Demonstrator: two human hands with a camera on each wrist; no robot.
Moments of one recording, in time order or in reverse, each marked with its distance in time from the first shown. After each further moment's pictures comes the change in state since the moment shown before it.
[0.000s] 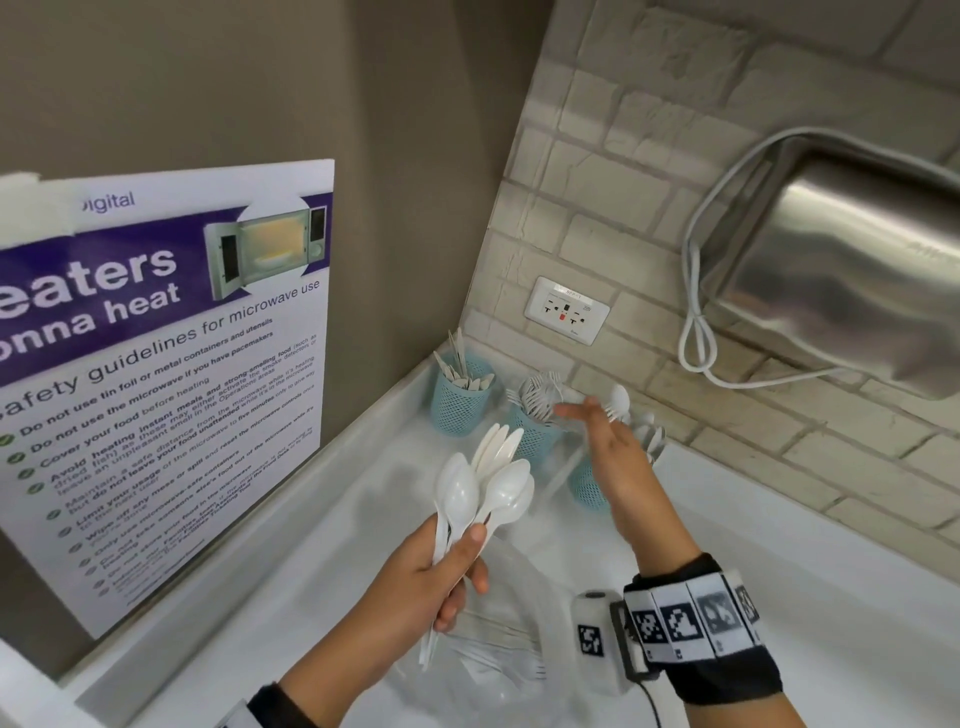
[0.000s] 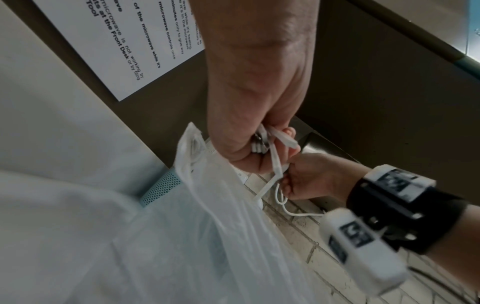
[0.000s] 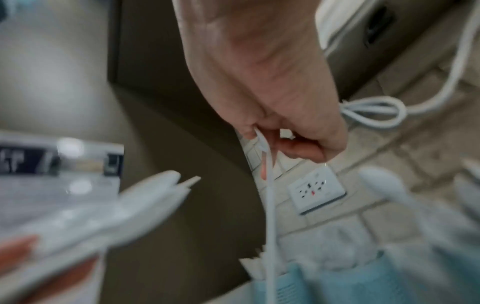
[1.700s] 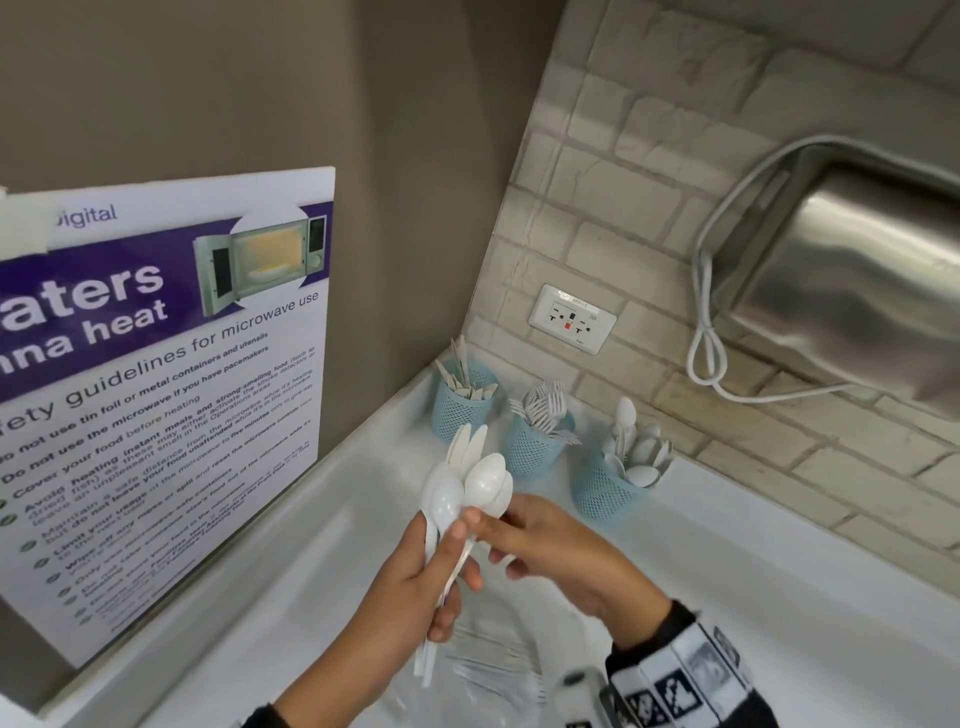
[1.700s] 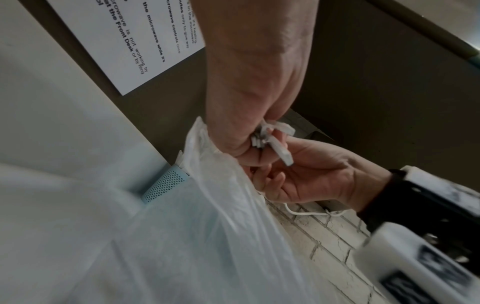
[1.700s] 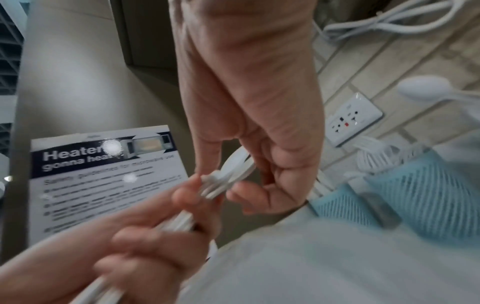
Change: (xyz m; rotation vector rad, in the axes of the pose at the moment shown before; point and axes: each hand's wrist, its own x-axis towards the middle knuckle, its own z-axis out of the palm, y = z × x) left_hand 0.013 -0.005 -0.003 -0.115 0.088 0.031; right_hand -0.040 0.003 0.039 0.017 -0.654 0.156
